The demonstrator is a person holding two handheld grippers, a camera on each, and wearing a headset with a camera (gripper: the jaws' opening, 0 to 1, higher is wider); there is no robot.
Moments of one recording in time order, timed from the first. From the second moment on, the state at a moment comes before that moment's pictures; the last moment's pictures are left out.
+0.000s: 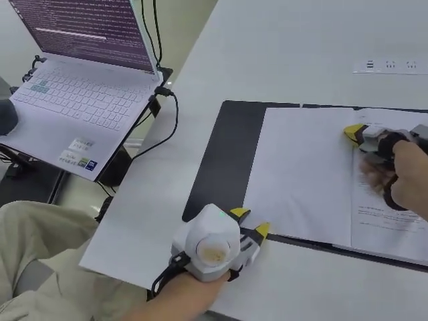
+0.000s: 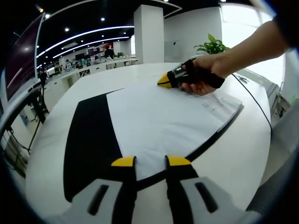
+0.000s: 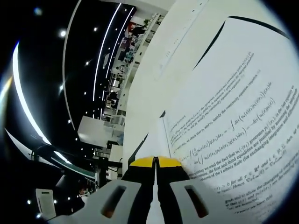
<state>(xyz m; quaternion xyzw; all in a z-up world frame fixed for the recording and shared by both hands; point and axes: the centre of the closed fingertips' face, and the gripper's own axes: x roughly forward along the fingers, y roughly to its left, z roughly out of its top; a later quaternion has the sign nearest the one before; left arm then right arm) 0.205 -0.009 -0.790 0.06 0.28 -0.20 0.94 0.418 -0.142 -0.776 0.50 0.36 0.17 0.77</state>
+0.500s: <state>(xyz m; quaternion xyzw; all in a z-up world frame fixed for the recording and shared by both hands) 0.203 -0.008 -0.789 0.06 0.27 -0.20 0.94 0.463 -0.148 -0.776 0.51 0.33 0.12 0.78</state>
